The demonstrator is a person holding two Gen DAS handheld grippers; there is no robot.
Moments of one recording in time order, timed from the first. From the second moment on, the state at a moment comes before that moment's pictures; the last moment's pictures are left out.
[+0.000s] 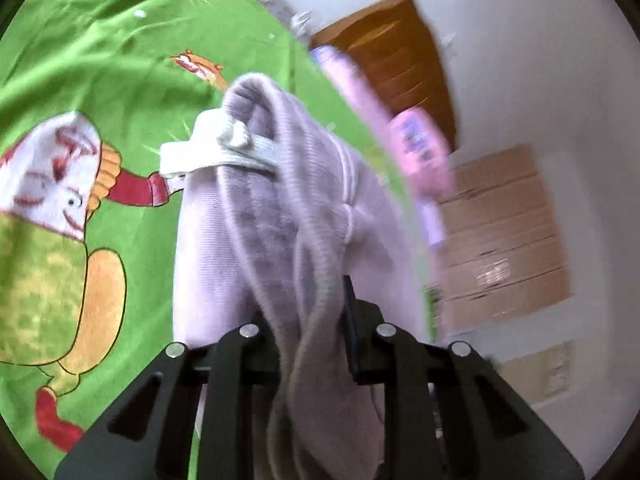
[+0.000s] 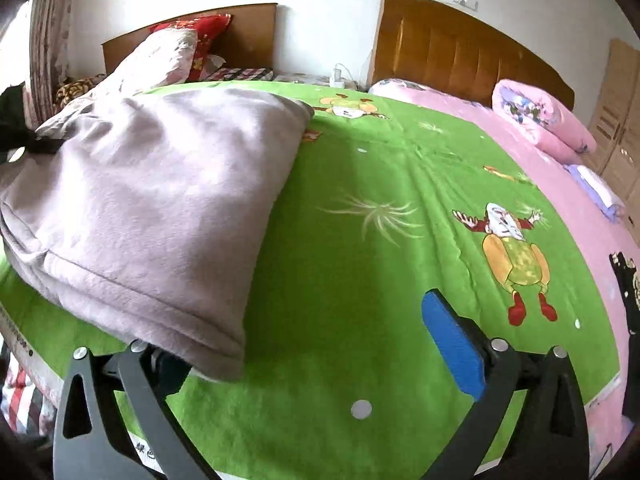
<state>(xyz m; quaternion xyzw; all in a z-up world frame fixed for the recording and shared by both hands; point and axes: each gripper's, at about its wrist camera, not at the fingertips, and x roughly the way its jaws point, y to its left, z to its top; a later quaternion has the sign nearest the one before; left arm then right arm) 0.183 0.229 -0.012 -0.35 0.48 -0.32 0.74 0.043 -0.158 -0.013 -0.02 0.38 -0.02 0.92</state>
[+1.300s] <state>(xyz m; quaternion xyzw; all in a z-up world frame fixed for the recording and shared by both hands) 0.108 0.148 0.027 -0.14 0.41 -0.24 0.87 0.058 -0.169 0.002 0.03 0.39 0.15 0.91</state>
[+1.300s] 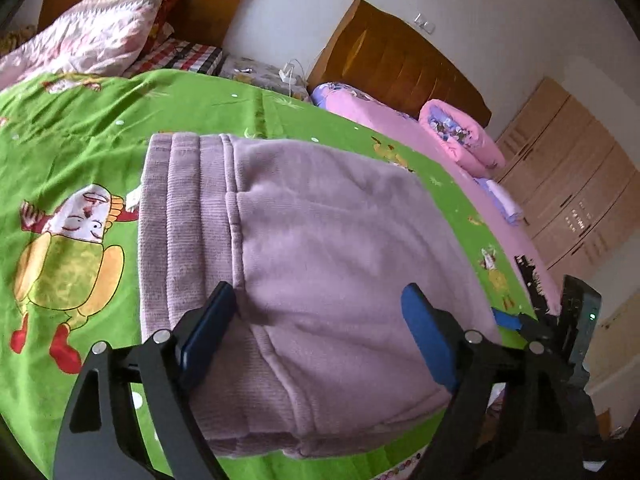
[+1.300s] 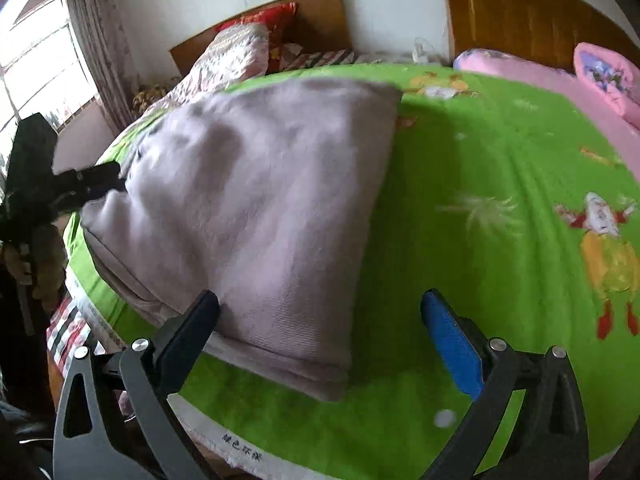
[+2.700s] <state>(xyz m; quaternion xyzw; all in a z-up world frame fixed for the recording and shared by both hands) 0.119 0.116 0.031 -0.01 0.39 0.02 0.92 0.180 -0.174 0.009 0.01 0.41 0.21 0.89</state>
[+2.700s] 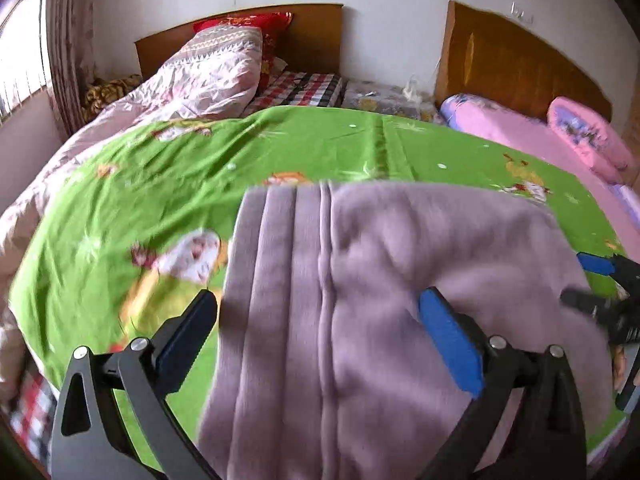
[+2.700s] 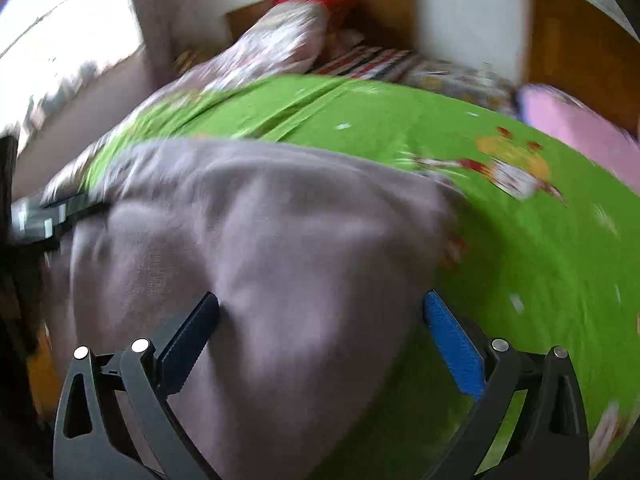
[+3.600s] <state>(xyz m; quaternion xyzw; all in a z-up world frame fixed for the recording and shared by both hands) 0.095 0.121 0.013 -0.01 0.35 0.02 0.93 0.084 -0.162 -0.008 -0.05 0.35 0.17 0.92</state>
